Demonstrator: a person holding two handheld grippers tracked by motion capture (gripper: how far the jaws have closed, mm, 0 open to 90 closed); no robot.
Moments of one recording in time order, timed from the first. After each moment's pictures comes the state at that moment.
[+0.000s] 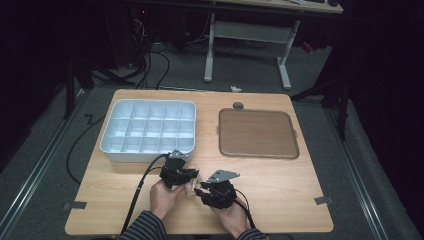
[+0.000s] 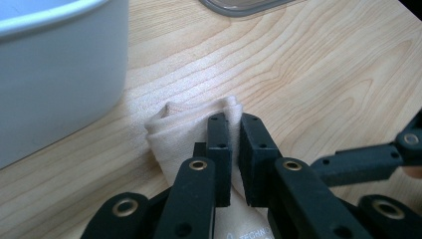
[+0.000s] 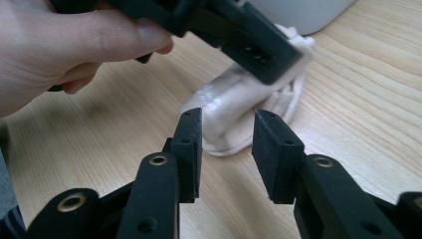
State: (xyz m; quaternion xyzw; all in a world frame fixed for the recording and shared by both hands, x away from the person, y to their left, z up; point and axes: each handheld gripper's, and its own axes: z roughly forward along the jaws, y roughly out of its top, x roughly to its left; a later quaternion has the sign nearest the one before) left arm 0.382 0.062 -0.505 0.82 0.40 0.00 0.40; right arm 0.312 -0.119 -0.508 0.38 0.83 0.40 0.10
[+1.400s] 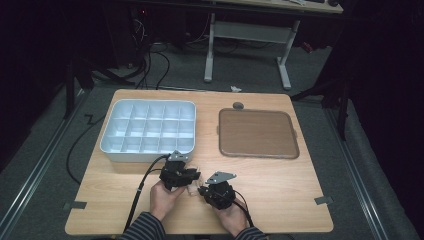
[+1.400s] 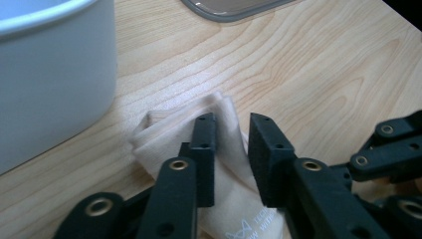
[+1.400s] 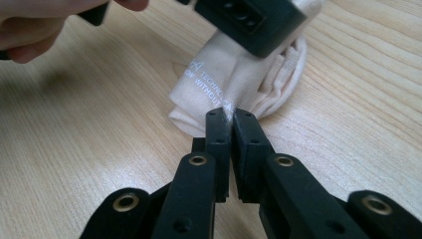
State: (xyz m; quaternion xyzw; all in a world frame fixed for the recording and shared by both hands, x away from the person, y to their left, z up) left arm 0.376 0.064 -0.507 0.82 0.38 0.01 0.42; right arm 0.317 -0.120 -0.526 0.38 0.84 0.37 0.10
